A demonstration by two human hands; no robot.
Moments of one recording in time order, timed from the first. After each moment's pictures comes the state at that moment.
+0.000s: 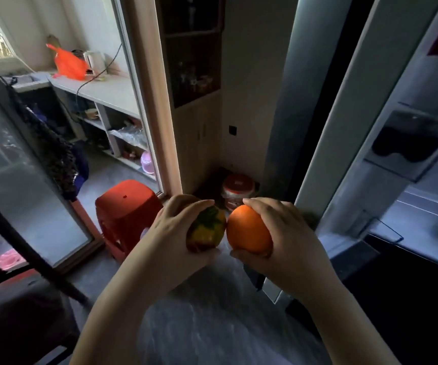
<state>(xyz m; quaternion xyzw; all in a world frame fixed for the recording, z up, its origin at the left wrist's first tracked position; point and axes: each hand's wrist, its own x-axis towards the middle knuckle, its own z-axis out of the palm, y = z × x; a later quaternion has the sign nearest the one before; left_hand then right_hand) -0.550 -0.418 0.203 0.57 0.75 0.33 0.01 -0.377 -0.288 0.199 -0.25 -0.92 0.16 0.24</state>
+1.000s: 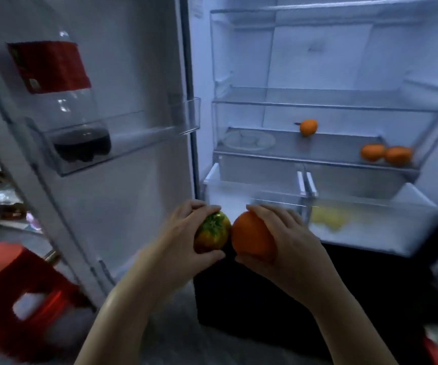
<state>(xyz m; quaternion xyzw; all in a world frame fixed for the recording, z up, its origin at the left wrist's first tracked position) -0.165 -0.258 0.235 0.73 0.60 0.31 0.09 0.044 -0.213 0.226 -0.39 -0.87 0.03 0.31</state>
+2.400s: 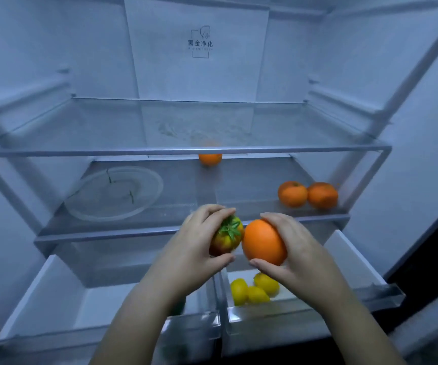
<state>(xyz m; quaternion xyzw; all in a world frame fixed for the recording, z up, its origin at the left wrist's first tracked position) -0.002 0.179 0.219 0.84 0.41 0.31 0.14 0.217 0.150 0.208 -0.54 -0.79 0.03 0.29</state>
